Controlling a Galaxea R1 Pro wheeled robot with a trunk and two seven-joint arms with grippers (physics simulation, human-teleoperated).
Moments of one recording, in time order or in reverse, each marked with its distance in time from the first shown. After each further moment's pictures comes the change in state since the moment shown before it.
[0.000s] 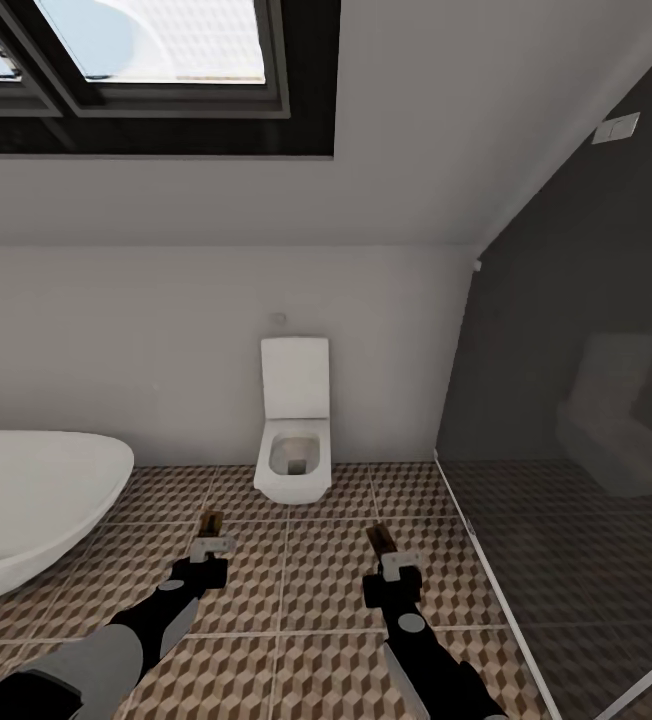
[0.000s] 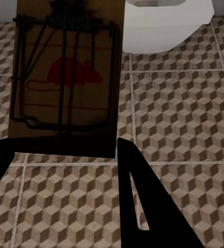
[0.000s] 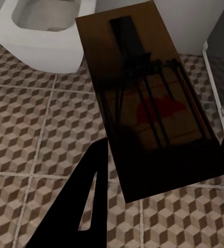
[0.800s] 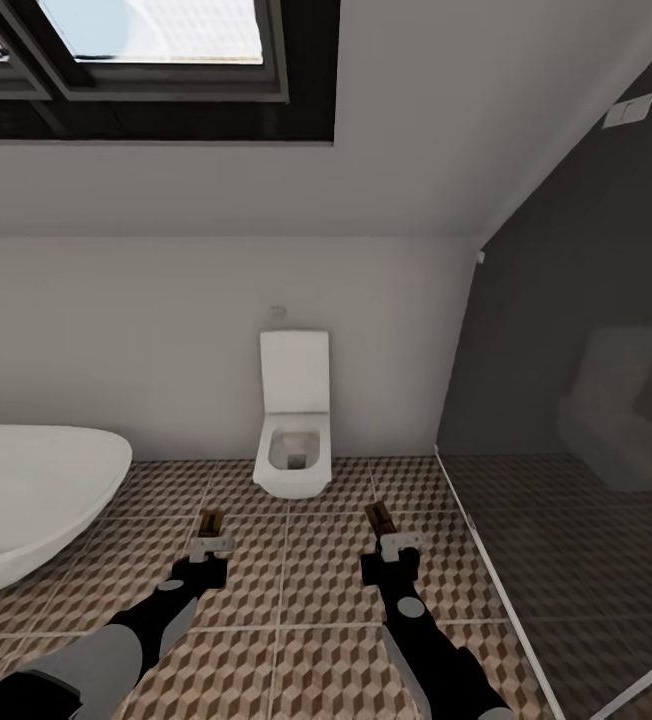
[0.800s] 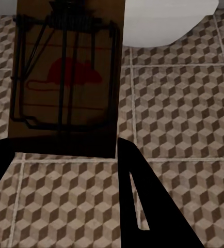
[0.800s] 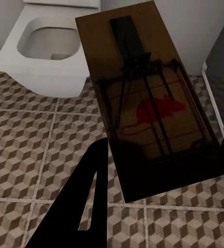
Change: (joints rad) left arm 0.000 0.002 0.000 0.000 0.001 -0.001 -0.002; right arm 0.000 -0.002 0.006 -0.101 0.000 -0.001 -0.003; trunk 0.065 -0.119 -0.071
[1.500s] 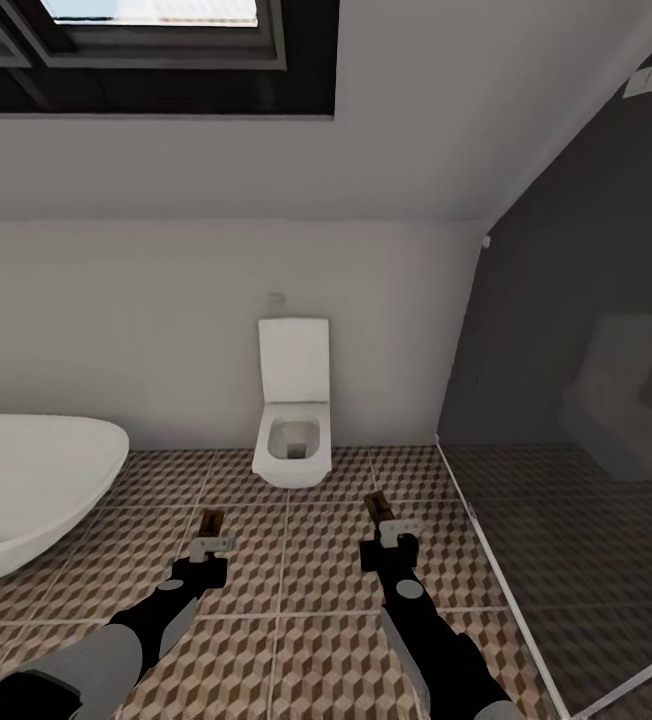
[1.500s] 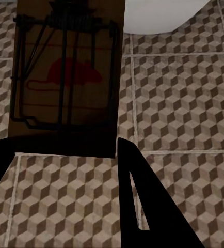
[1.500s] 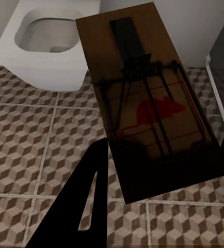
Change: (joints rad) left arm 0.000 0.000 0.000 -0.001 -0.001 0.001 0.000; right arm 0.000 0.002 -0.003 -0.106 -0.004 0.109 -0.003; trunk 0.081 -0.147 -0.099
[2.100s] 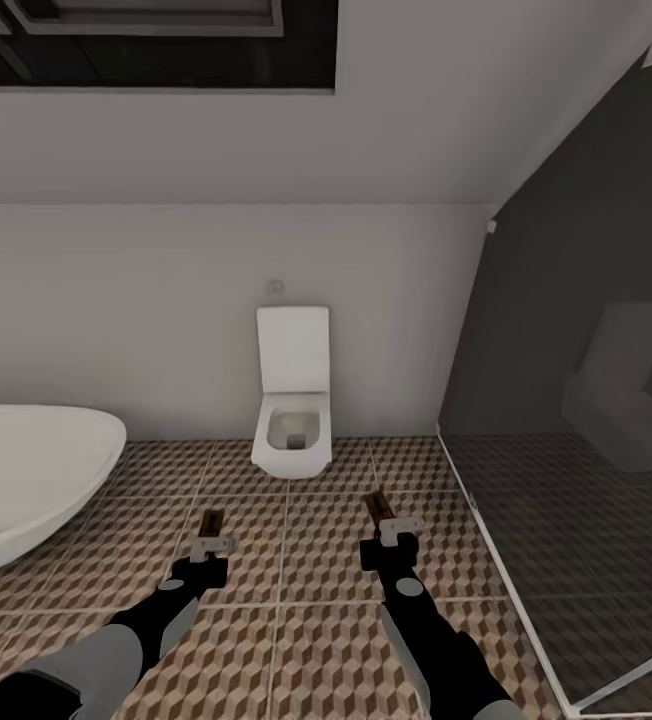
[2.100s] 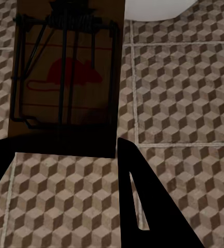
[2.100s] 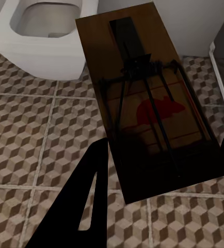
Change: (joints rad) left arm 0.000 0.000 0.000 0.000 0.000 0.000 0.000; right arm 0.000 0.000 0.000 -0.014 -0.001 0.022 0.000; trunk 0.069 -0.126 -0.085
